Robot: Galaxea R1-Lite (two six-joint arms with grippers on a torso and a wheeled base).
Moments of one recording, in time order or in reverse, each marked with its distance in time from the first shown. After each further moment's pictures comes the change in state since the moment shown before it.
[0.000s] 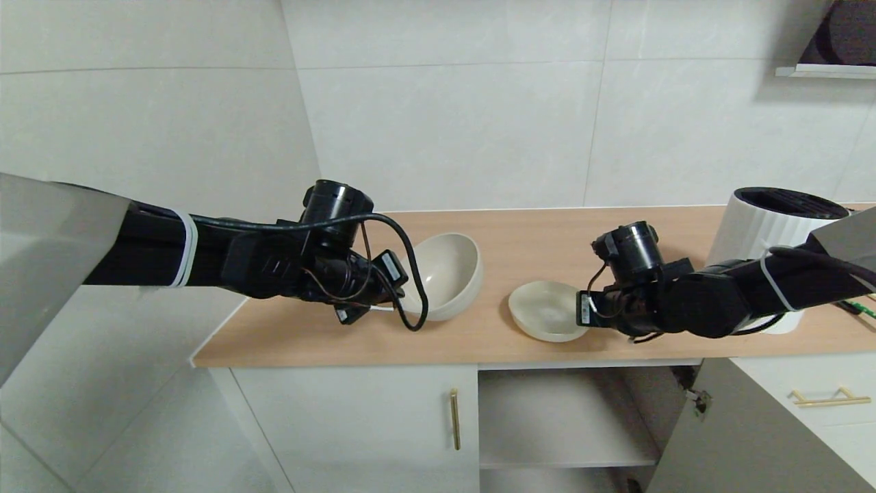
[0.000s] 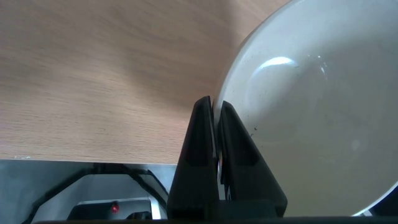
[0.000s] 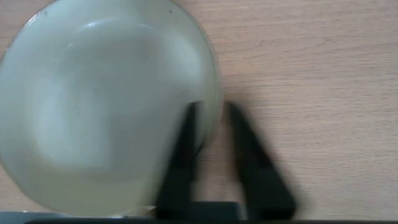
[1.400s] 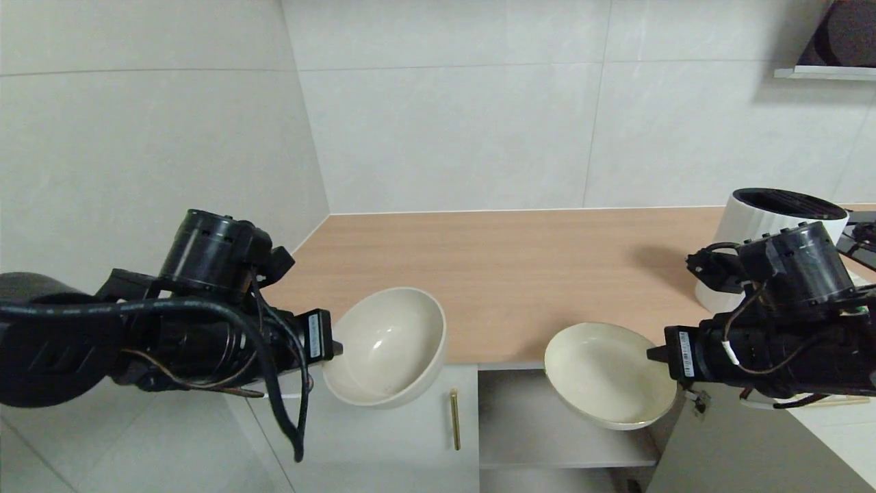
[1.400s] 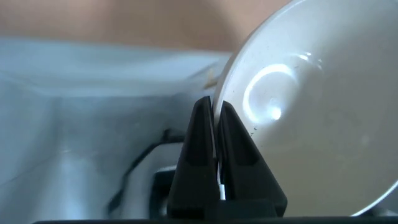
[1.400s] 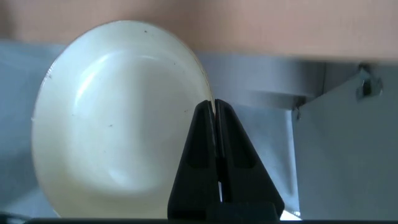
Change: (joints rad) left arm 0.017 -0.420 0.482 -0.006 -0.010 0.331; right arm 0.002 -0.517 0.417 0.109 0.225 0.004
